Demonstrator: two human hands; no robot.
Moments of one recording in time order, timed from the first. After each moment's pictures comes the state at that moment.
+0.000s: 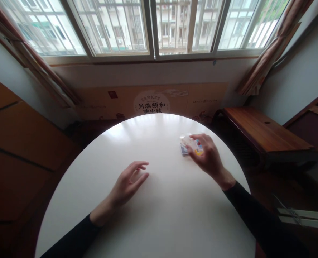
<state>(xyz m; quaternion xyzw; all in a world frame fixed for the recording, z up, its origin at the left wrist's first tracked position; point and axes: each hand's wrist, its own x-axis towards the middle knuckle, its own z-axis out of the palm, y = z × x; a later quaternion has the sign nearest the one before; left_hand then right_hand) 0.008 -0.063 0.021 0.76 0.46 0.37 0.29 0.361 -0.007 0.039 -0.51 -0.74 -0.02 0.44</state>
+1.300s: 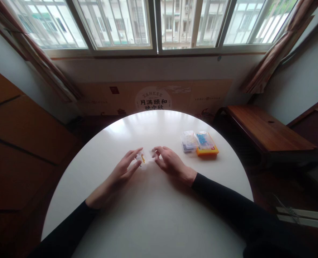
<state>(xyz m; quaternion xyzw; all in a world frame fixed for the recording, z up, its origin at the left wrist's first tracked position) -0.023 -0.034 0.017 0.79 0.45 0.33 0.24 0.239 0.004 -0.008 -0.35 -0.83 0.22 0.38</state>
